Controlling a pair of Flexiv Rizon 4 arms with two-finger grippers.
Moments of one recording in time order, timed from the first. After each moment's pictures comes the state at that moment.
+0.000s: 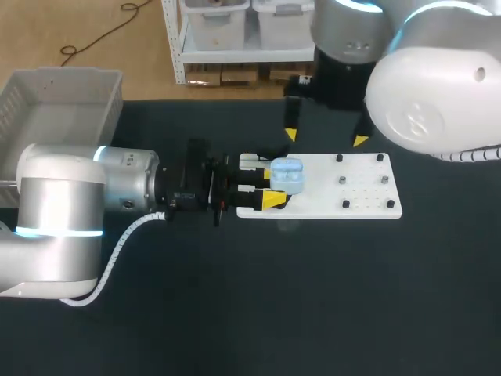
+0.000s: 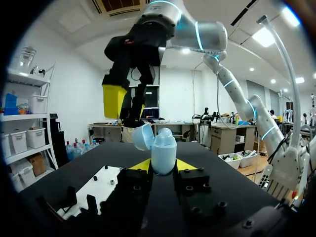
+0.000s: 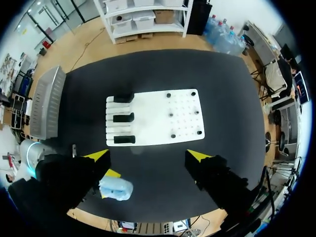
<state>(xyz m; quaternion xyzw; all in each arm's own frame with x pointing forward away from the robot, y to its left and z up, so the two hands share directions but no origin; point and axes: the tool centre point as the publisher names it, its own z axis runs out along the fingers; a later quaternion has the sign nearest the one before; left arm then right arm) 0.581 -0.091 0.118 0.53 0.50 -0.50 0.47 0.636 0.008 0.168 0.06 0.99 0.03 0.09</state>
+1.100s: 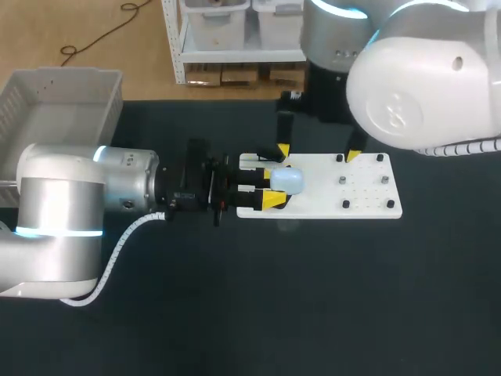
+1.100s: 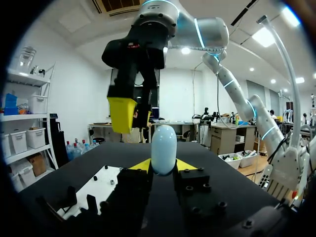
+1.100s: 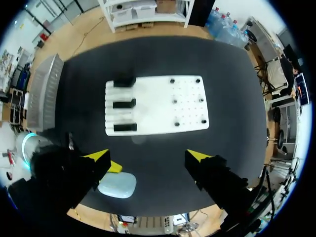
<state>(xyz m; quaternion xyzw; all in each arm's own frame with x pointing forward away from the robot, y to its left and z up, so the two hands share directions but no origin) 0.581 -0.091 0.118 0.53 0.50 -0.50 0.47 0.623 0.020 0.164 0.06 1.00 0.03 0.06</state>
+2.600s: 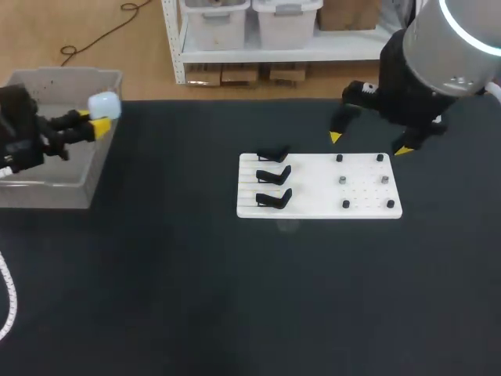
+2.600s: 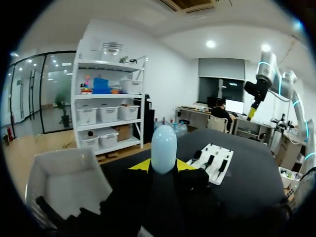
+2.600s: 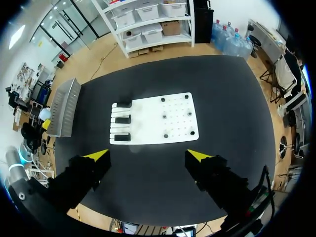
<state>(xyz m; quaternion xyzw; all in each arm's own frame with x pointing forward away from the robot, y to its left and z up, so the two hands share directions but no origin) 0.717 0.212 0.149 0.28 0.73 -0.27 0.56 0.603 -0.042 0.193 0.06 0.98 0.12 0.16</state>
